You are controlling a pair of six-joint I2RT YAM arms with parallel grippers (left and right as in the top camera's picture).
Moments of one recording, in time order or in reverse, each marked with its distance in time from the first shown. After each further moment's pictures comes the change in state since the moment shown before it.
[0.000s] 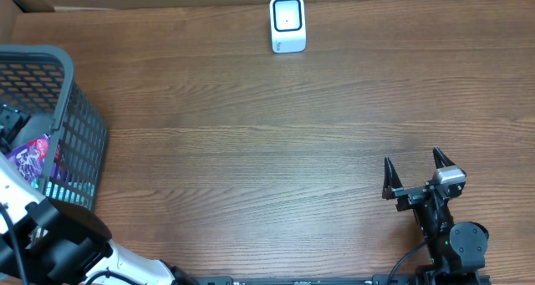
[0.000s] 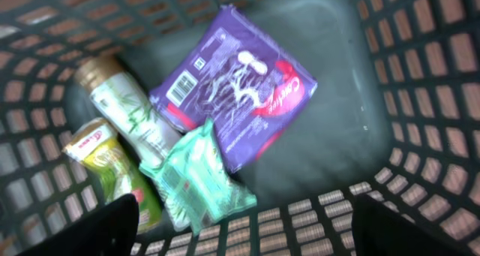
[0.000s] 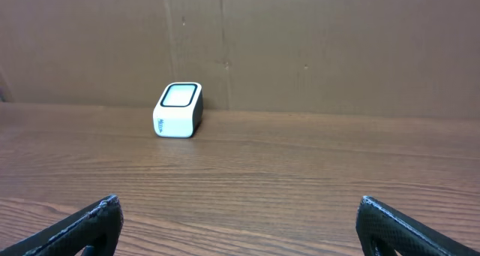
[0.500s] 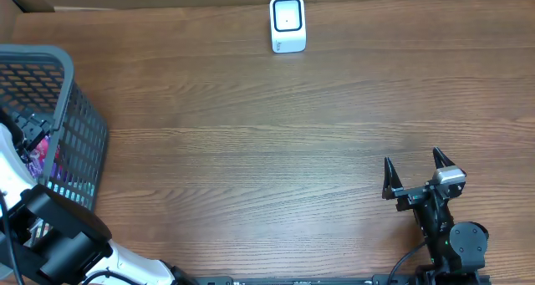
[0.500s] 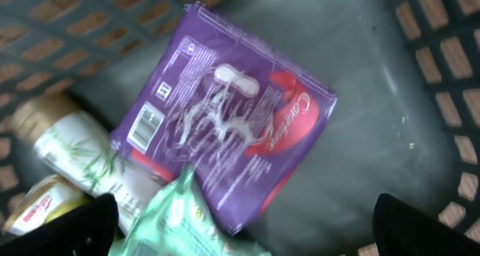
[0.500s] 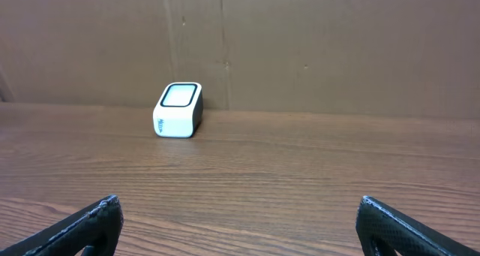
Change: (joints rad) left arm 0.000 0.000 -0.307 0.339 -0.014 0.145; right arm 0.000 0.000 0.000 0.000 0.000 0.000
